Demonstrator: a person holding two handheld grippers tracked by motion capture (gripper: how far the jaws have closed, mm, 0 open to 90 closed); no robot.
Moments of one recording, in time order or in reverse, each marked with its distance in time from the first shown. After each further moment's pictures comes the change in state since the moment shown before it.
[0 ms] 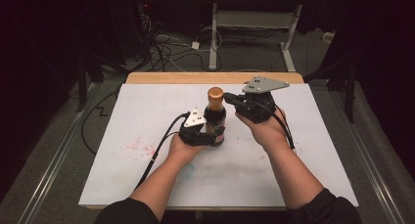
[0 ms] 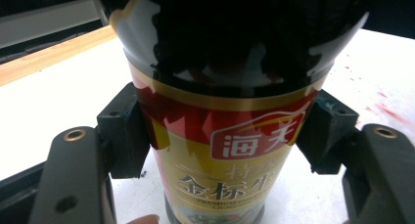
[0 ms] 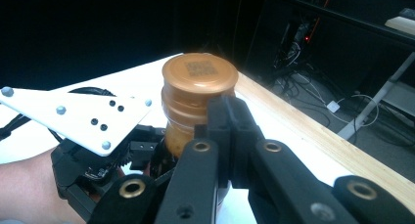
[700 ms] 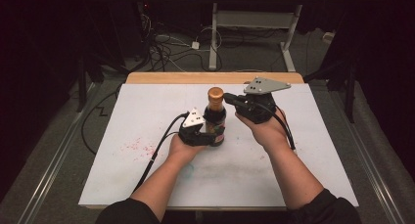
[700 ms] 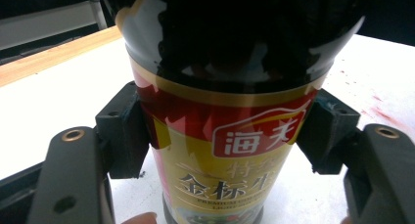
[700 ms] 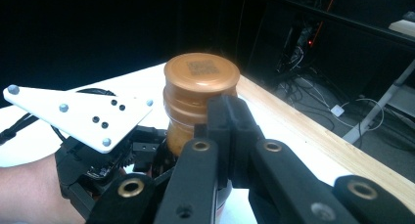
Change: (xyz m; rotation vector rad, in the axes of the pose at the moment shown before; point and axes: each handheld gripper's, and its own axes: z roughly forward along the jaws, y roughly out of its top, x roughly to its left) left arm 0.005 0.000 -0.005 0.037 -0.029 0.041; right arm -0.001 -0.004 0.000 -0.022 0.016 0.006
